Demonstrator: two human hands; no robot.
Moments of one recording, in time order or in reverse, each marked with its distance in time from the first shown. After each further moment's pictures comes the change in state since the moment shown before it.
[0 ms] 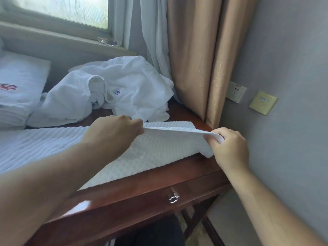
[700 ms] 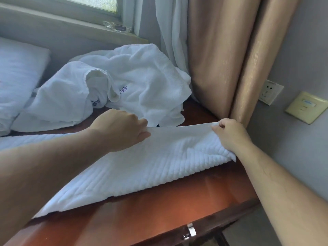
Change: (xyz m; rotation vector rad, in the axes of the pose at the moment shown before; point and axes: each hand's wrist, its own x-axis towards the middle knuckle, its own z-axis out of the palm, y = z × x) left_hand 0.068 -0.053 0.082 0.217 -0.100 0.159; right_hand 0.098 0.041 0.110 -0.039 -0.487 0.286
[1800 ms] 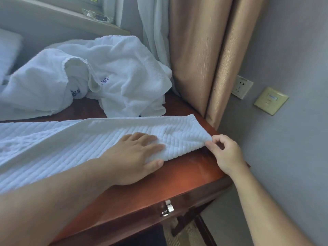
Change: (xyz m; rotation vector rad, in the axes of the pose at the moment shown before) left_hand -0.037 0.099 -0.012 -0.682 -0.242 0.057; right_hand -0.090 0.070 -0.015 0.221 0.087 -0.110
